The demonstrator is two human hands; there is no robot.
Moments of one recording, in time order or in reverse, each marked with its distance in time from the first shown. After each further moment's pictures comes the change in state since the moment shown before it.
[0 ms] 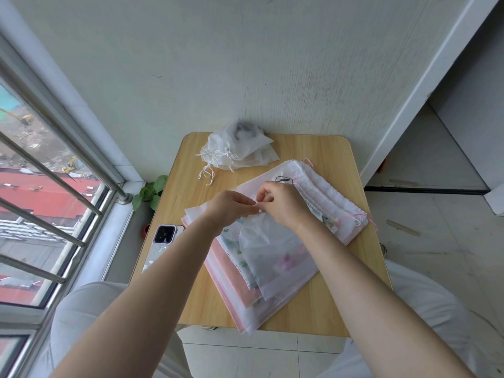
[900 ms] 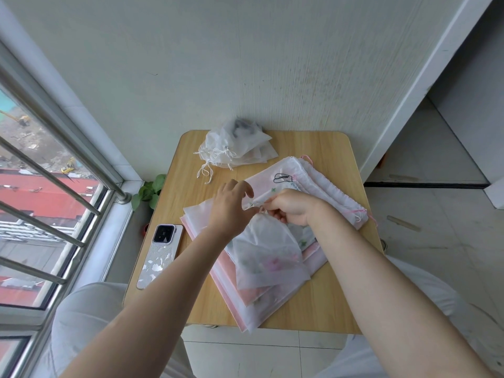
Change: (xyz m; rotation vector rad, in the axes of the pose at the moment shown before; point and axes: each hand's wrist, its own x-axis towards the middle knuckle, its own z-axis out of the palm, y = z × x) left_hand -0.004 -0.014 0.018 0.564 0.331 0.525; right_hand 0.007 0.008 -0.019 0.471 -0.481 0.472
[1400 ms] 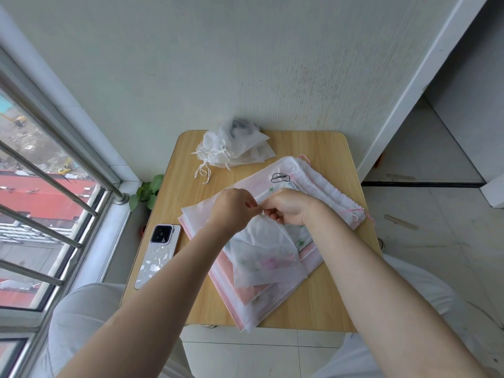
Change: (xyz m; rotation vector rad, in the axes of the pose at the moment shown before) left_hand 0.007 0.015 -0.007 0.008 -0.149 -0.127; right_hand 0.003 0.000 0.001 0.029 0.021 0.050
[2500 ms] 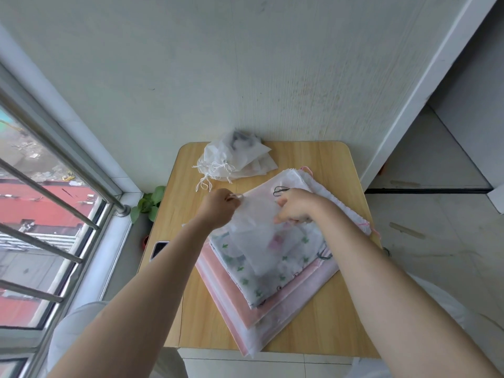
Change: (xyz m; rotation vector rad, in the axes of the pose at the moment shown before) left_hand 0.045 -0.029 -0.025 -0.157 -0.099 -0.235; right_hand 0.002 -0.031 -0.032 -0.802 0.164 0.055
